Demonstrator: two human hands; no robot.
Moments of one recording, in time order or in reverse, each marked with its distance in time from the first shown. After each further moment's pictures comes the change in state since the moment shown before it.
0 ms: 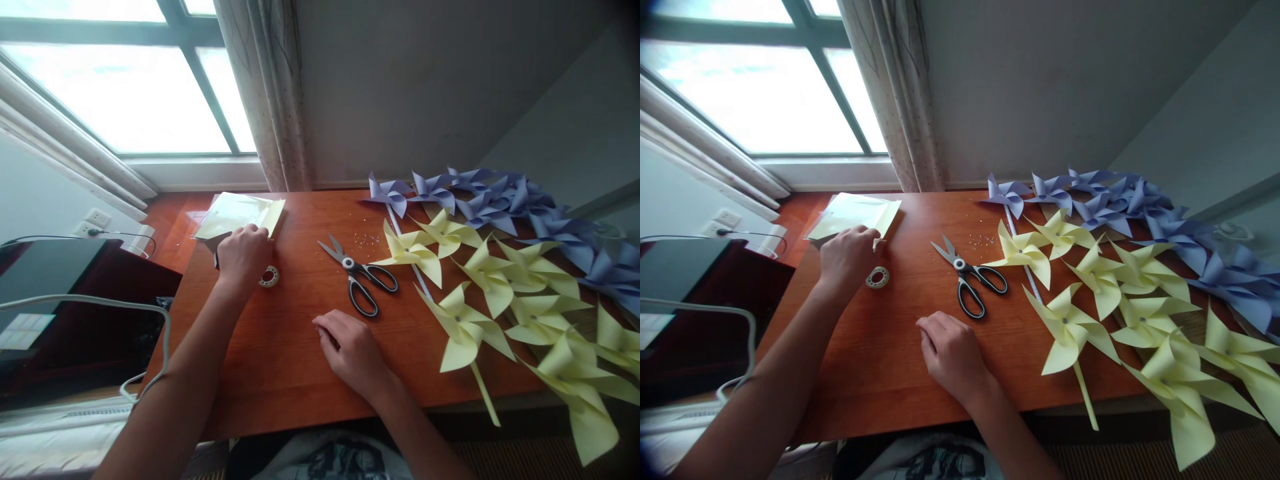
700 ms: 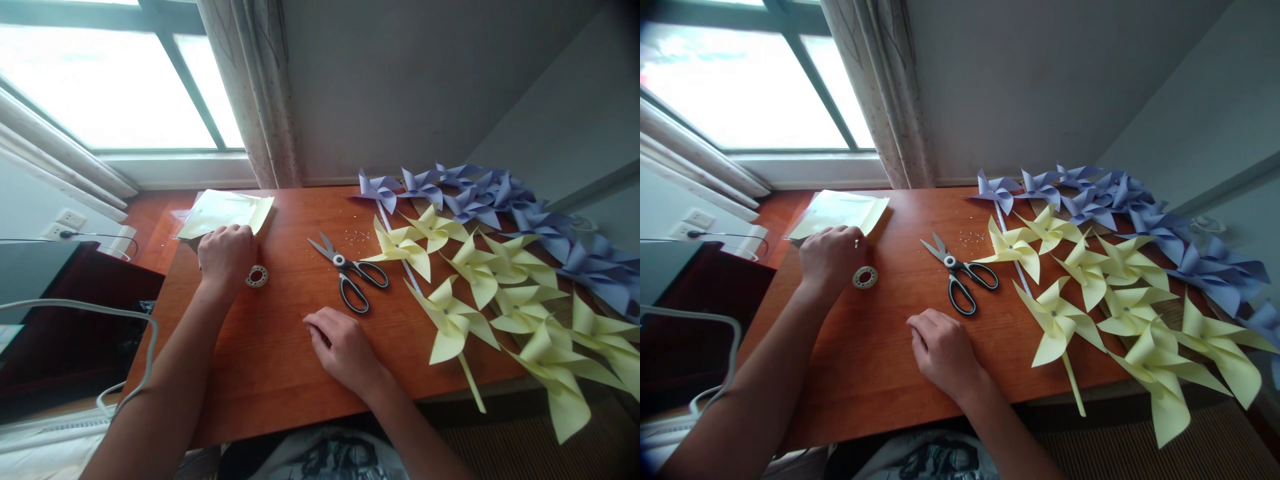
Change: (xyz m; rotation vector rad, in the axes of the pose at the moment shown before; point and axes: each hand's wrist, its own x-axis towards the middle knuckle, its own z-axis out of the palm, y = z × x) left_hand -0.001 -0.005 0.005 0.003 0.082 0.016; right_hand 0.002 -0.001 -0.002 -0.017 -0.007 0.014
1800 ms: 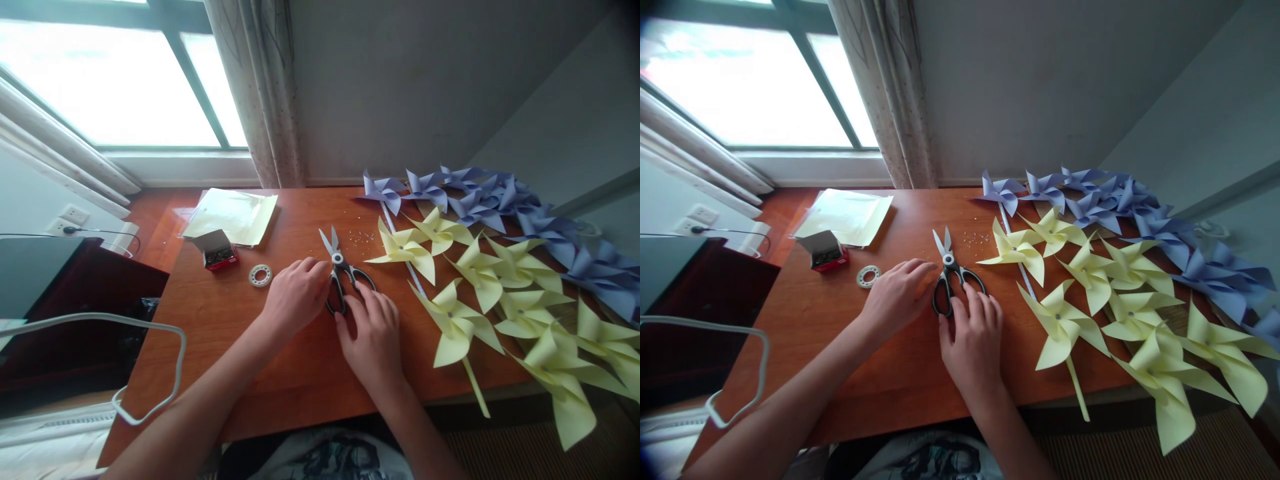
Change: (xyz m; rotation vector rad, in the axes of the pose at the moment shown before) left_hand -0.062 0.081 -0.014 -0.482 -0.072 0.381; right_hand -0.011 0.008 -0.014 -0.489 0.271 0.167
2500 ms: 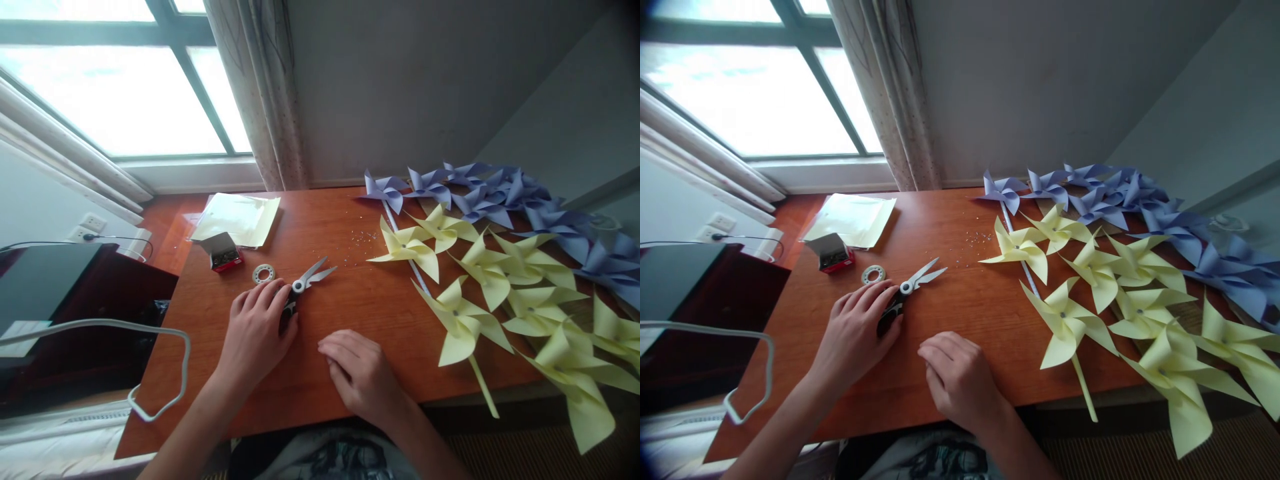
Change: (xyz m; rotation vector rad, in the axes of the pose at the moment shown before) left_hand -0.076 -0.026 -0.008 0.134 0.097 -0.088; right_hand -0.025 -0.010 -0.013 0.547 -0.246 -0.272
